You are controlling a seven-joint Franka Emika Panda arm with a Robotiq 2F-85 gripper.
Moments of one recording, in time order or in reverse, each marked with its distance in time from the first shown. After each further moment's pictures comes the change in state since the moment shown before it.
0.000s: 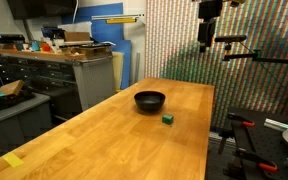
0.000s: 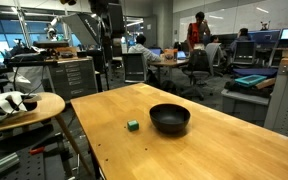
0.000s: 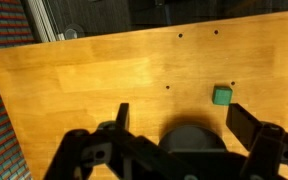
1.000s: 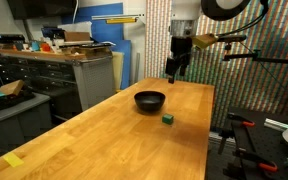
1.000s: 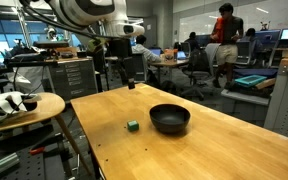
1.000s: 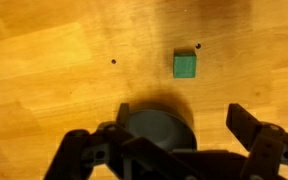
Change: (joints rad) arm 0.041 0.370 0.126 0.003 -0.007 0.451 0.312
